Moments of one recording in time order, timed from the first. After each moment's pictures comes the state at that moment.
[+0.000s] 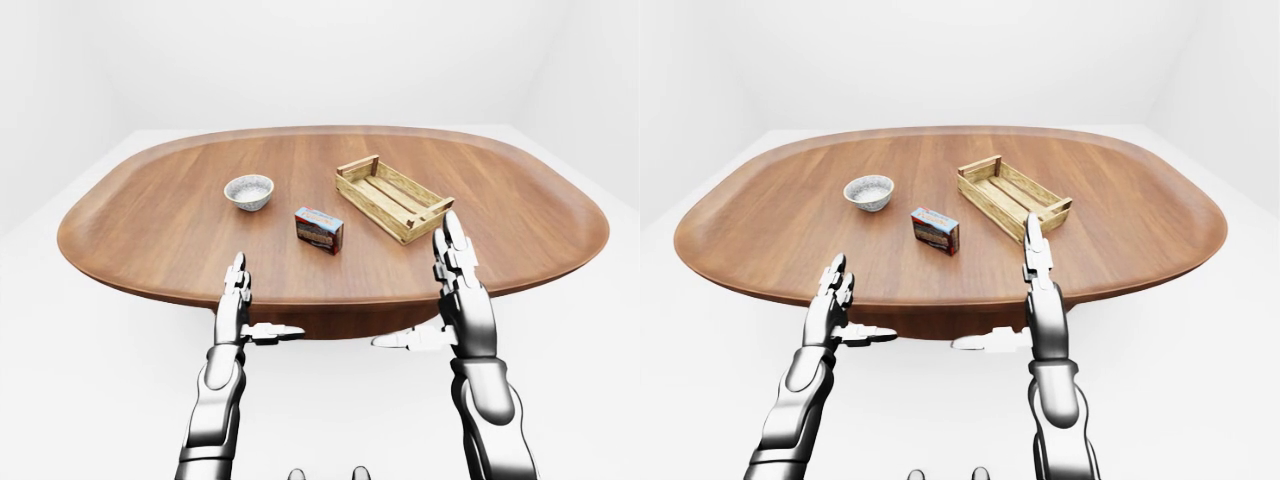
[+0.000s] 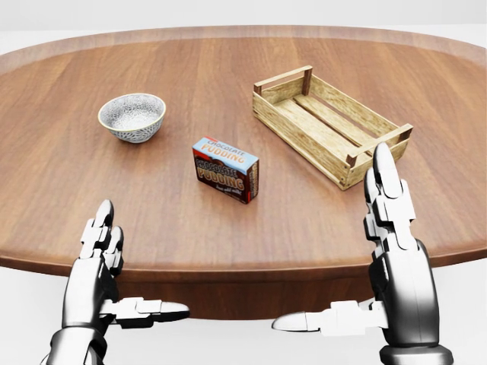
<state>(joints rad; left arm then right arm) -0.03 0.02 0.04 0.06 -0.02 0.02 -0.02 0.18 -0.01 0.03 -0.47 -0.17 -0.09 0.02</state>
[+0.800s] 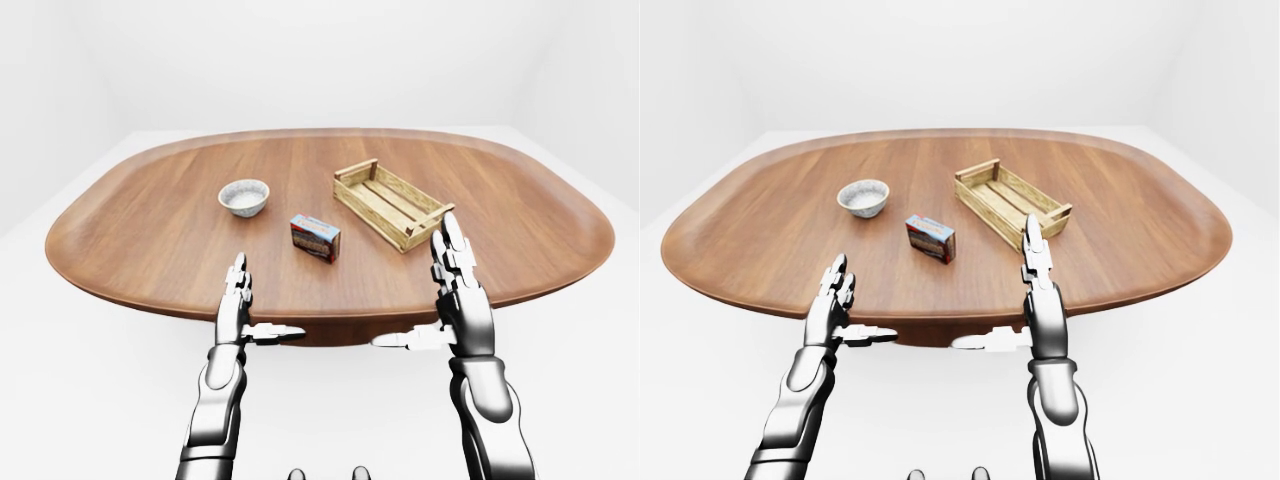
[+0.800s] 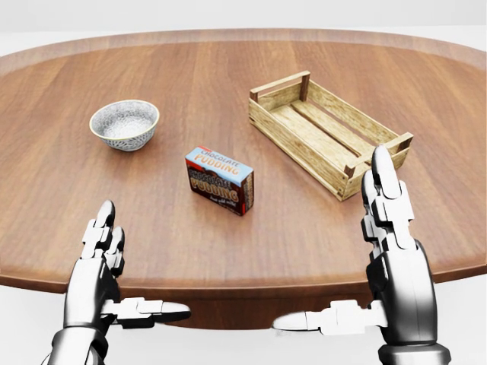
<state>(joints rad) -0.03 0.02 0.04 0.07 -0.01 0.01 -0.02 0.17 -0.01 0.03 -0.45 -0.14 -0.09 0.03</state>
